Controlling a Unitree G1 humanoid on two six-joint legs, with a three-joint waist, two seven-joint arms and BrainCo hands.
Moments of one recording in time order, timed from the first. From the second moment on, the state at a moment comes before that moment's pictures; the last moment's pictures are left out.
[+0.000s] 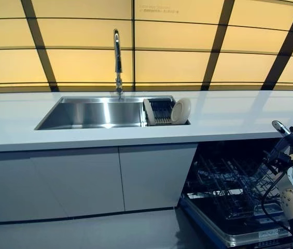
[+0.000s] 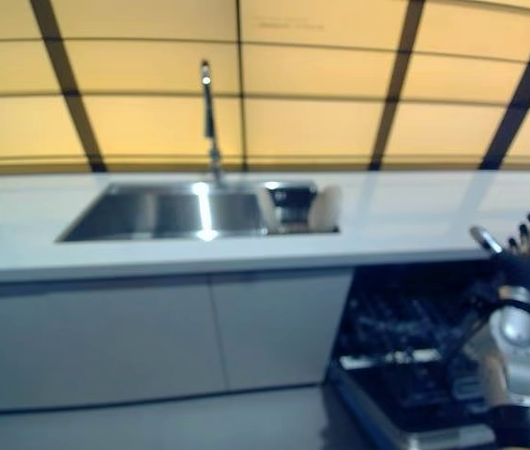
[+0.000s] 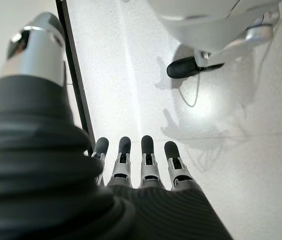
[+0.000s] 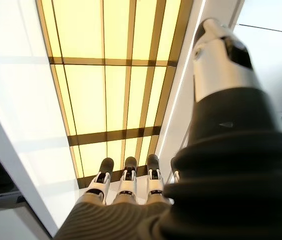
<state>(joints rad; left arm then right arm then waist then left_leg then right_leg) -0.01 0.27 -0.21 1.25 -0.13 -0.07 0.01 -0.27 -0.72 -0.25 0.20 0.60 -0.09 -0.39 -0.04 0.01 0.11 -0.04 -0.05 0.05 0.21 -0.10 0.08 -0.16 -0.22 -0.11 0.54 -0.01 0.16</state>
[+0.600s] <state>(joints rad) 0.08 0.32 -0.15 1.28 -0.09 -0.03 0.00 -0.38 -0.76 -0.21 0.17 0.61 0.01 -0.32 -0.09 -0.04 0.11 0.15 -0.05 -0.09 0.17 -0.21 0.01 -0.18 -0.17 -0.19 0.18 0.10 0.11</state>
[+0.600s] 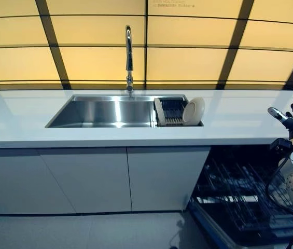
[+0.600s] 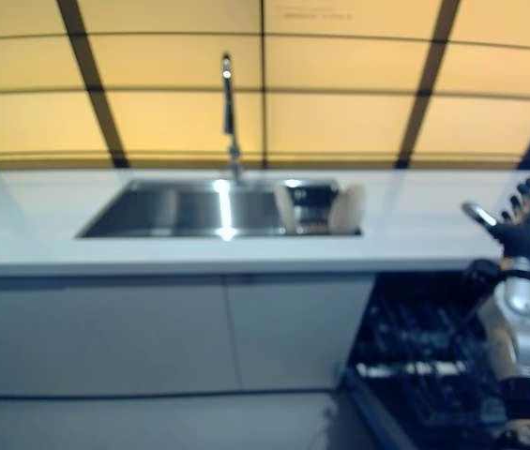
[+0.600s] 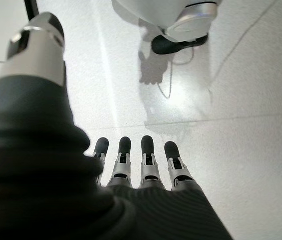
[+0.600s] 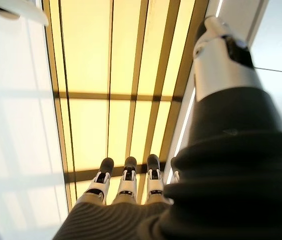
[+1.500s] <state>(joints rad) 0.09 0.27 -0.14 1.26 -0.10 -0.09 0.01 -0.49 -0.73 -0.03 0.25 0.60 0.06 -0.27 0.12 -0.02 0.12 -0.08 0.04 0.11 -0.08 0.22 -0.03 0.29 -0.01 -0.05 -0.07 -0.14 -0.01</state>
